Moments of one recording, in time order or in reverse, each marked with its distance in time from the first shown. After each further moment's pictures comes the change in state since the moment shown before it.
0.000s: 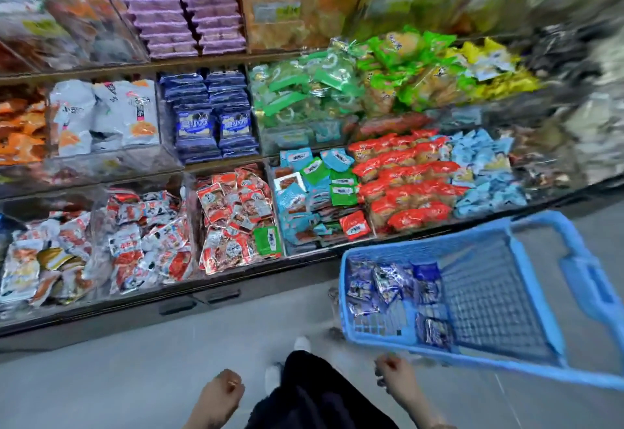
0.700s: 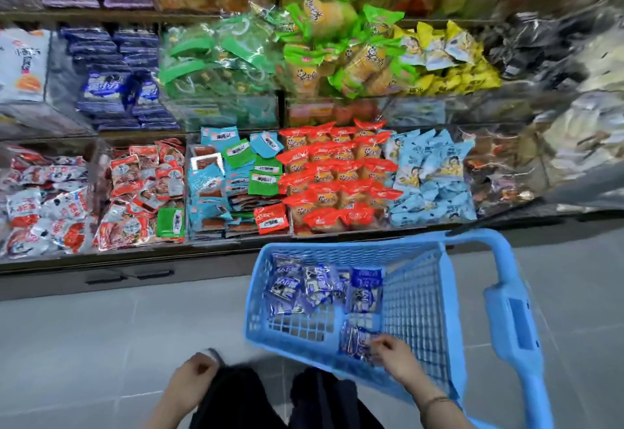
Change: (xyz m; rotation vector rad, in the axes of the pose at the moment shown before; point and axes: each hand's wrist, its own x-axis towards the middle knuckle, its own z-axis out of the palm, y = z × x) left_hand -0.006 0.137 0.174 -0.092 0.156 -0.098; right_hand 0.116 0.039 -0.228 -0.329 -0.132 -0.074
